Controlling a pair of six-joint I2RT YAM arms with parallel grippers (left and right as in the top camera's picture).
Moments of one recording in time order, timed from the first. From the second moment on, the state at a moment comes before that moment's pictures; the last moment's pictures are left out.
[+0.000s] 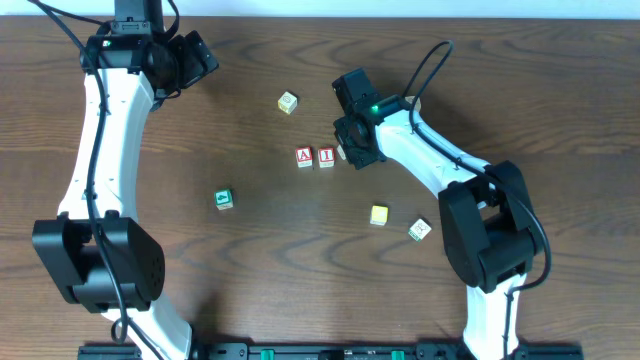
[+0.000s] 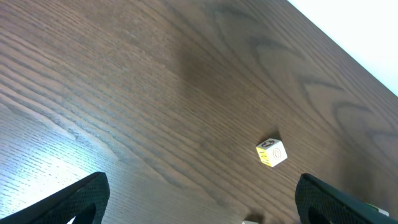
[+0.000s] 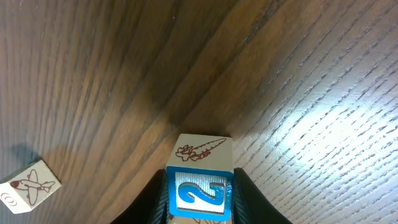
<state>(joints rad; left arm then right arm) 0.02 1.89 1.82 -0.97 0.07 -0.56 0.48 2.11 1.53 -0.68 0.01 1.58</state>
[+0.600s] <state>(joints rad) 0.02 1.89 1.82 -0.97 0.07 -0.56 0.48 2.11 1.53 -0.68 0.01 1.58</state>
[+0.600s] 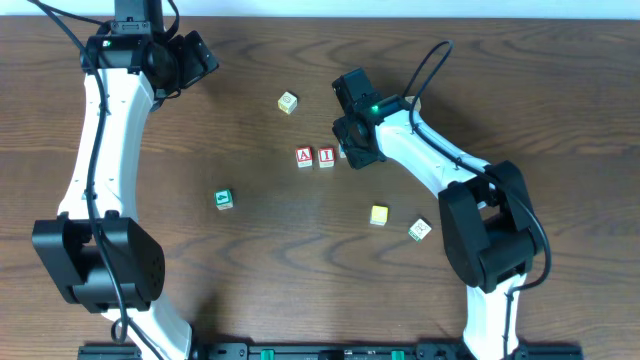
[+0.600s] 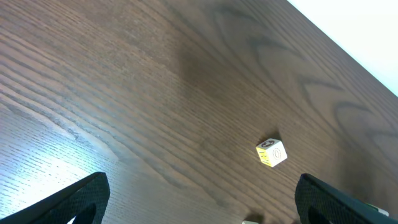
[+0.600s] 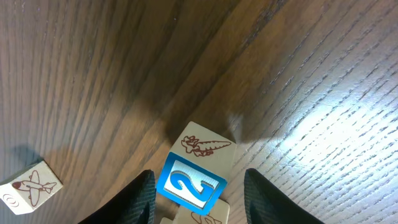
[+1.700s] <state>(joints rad) -0.08 1.89 1.61 -0.94 0.03 -0.44 0.40 1.82 1.54 -0.72 0.01 0.76</state>
